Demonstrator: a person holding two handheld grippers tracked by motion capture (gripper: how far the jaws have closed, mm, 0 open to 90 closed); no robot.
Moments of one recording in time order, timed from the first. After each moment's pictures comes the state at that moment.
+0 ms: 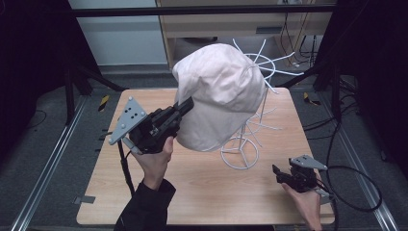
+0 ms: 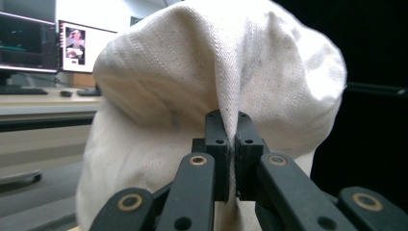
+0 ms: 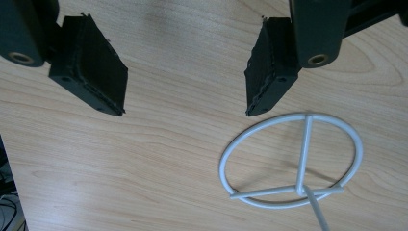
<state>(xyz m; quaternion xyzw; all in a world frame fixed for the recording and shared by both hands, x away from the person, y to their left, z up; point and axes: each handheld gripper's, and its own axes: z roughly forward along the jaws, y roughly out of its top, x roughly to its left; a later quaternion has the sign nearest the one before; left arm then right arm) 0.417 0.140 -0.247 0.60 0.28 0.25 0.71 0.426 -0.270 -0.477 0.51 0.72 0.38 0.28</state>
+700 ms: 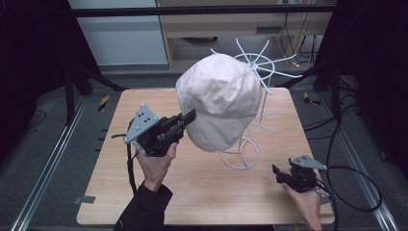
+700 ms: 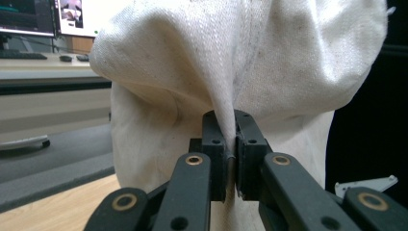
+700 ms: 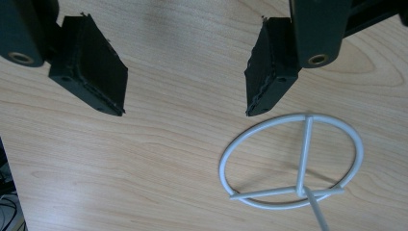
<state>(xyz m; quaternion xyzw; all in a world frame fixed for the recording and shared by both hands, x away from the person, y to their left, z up) 0.432 0.137 -0.281 0.65 0.29 0.23 0.66 0.426 -0.270 -0.478 0.51 0.72 0.37 0.28</state>
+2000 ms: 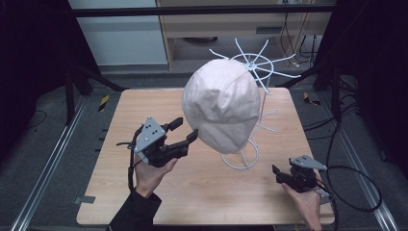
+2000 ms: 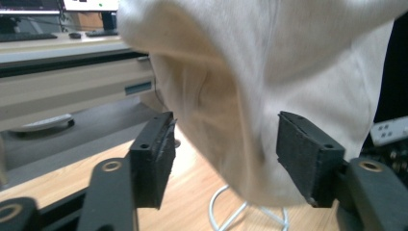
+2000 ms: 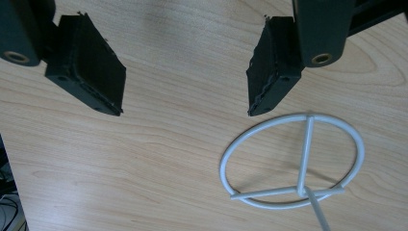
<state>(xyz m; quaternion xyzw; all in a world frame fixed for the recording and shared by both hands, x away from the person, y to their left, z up) 0.431 0.149 -0.317 0.71 0.29 0.26 0.59 0.427 -0.270 -0.478 0.51 0.72 0.37 0.28</state>
